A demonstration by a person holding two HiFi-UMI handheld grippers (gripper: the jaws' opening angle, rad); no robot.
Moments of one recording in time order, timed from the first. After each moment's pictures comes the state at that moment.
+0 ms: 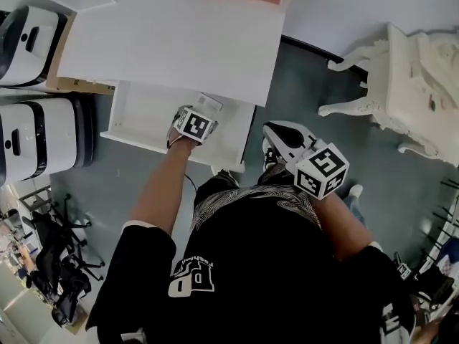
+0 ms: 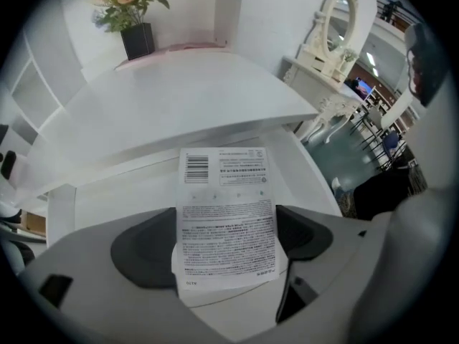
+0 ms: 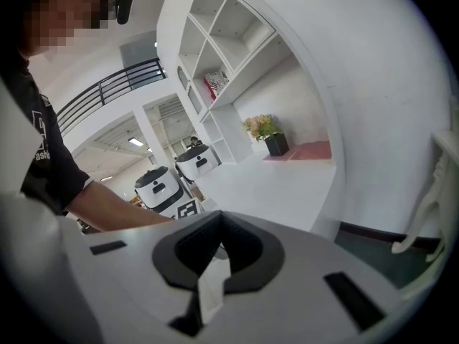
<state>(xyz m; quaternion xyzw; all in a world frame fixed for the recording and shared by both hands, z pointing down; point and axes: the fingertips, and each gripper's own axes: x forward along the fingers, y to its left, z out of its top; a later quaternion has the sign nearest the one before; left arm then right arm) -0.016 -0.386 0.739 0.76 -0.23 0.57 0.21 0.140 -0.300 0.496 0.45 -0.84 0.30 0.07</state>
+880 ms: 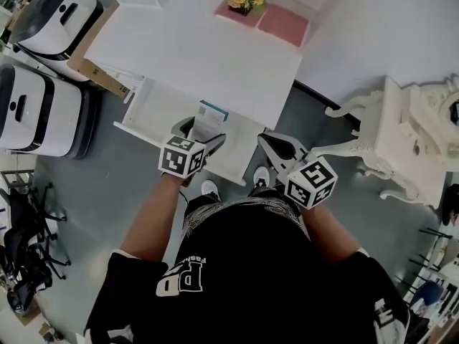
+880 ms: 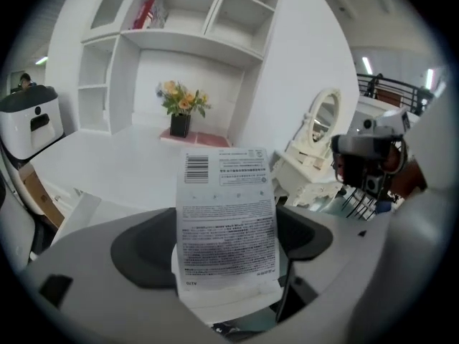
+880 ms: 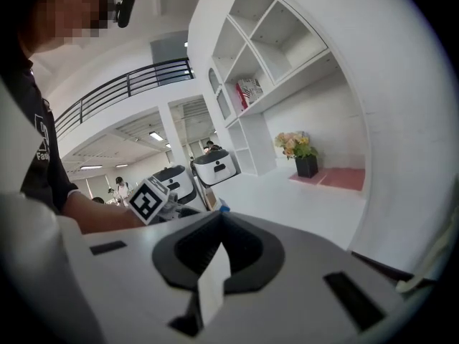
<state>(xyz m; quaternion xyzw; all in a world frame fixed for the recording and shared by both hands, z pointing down) -0.042 -0.358 0.540 0.87 -0.32 0.28 0.25 0.069 -0.300 0.432 0.41 -0.88 0.22 0.08</state>
